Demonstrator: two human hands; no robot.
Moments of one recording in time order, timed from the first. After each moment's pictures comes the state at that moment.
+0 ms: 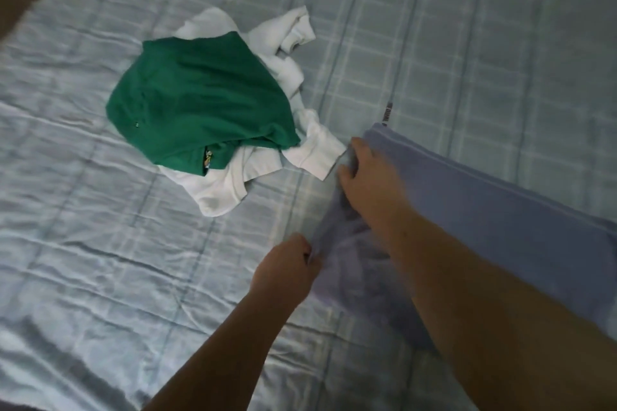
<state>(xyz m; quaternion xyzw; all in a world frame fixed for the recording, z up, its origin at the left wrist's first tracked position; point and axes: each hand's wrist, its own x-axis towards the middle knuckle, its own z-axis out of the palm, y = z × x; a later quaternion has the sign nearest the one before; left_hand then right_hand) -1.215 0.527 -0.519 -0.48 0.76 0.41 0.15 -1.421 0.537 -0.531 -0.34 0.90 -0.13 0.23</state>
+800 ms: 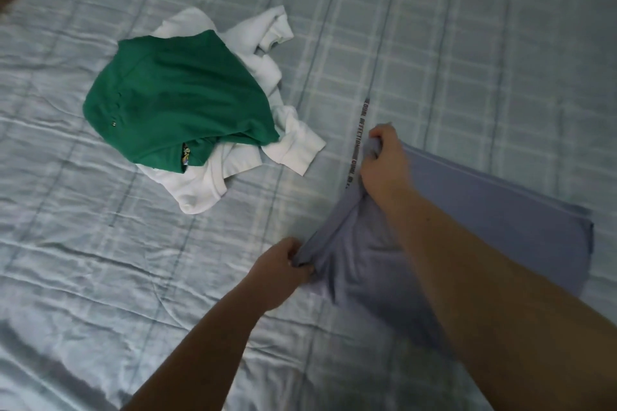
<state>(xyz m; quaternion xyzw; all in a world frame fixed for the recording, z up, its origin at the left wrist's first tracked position) -1.215 0.540 -0.511 -0.45 0.66 0.58 0.15 -1.461 0.570 -0.526 -0.23 0.86 -0.40 0.21</state>
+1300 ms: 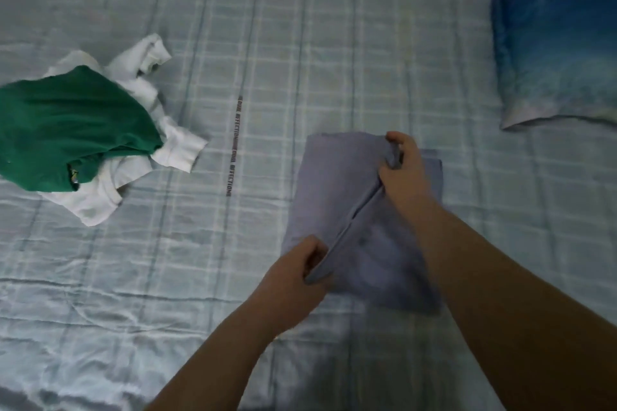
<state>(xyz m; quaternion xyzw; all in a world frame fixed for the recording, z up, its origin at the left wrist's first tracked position) -1.320 0.739 -0.428 -0.28 0.78 0.55 0.08 -1.564 0.825 -0.464 -0.14 0.84 -0.48 0.20</state>
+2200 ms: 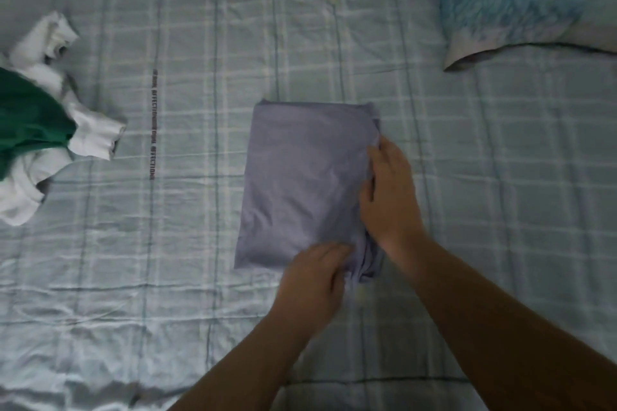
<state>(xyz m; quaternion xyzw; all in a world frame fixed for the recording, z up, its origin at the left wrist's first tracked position) -1.372 0.899 -0.503 -0.11 0.92 0.38 -0.01 -1.554 0.980 -0.519 -0.24 0.91 -0.31 0.07</state>
